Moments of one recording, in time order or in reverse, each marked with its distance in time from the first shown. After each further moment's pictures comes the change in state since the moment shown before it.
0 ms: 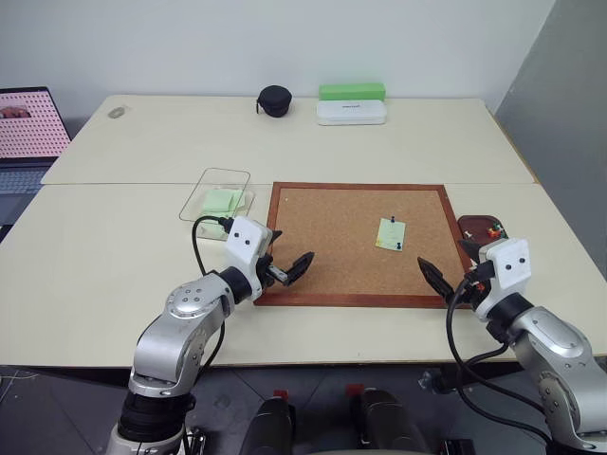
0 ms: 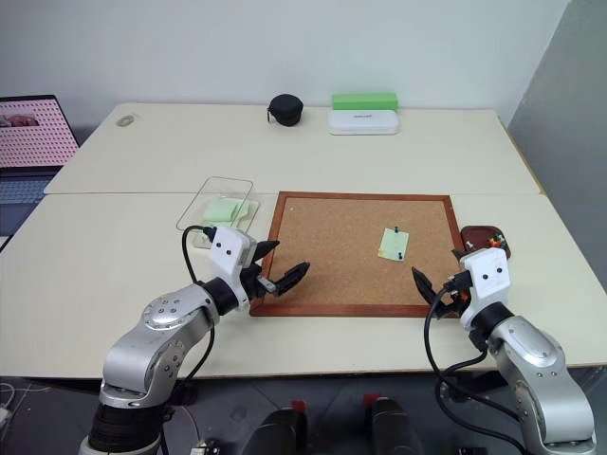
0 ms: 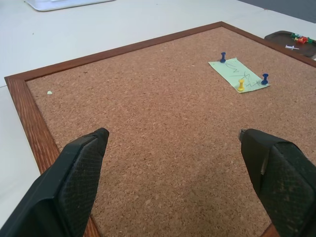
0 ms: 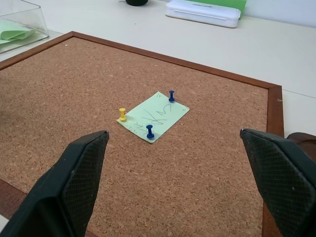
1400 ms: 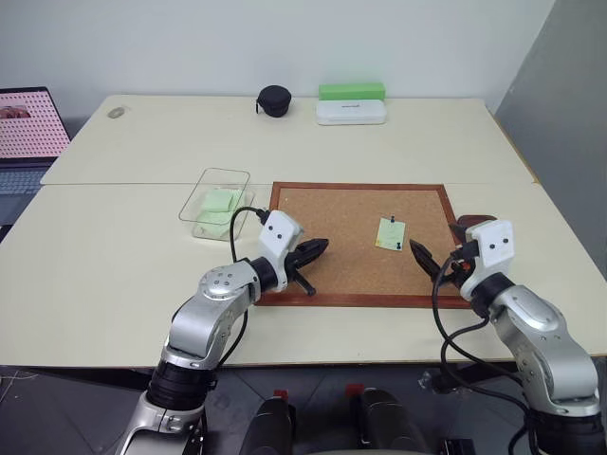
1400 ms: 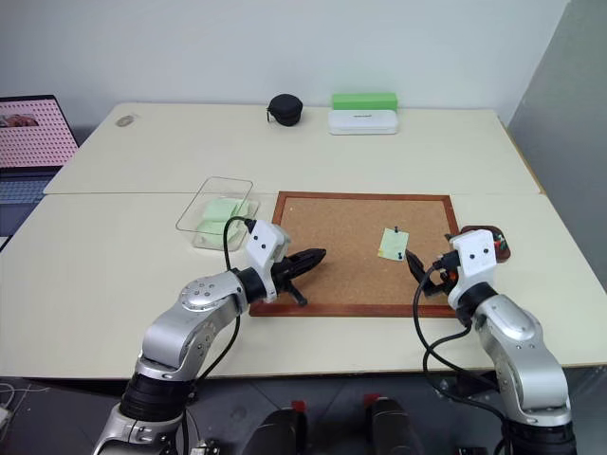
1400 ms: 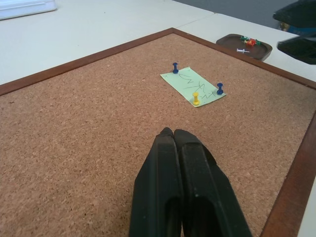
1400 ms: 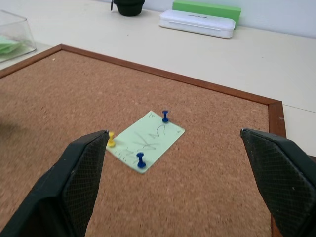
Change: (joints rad) left arm -0.137 -0.039 -0.135 0.204 0.028 -0.123 -0.100; right arm -0.178 0.047 0.071 0.174 -0.051 -0.029 -0.042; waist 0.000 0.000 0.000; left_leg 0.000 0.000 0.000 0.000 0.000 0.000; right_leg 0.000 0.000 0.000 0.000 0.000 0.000
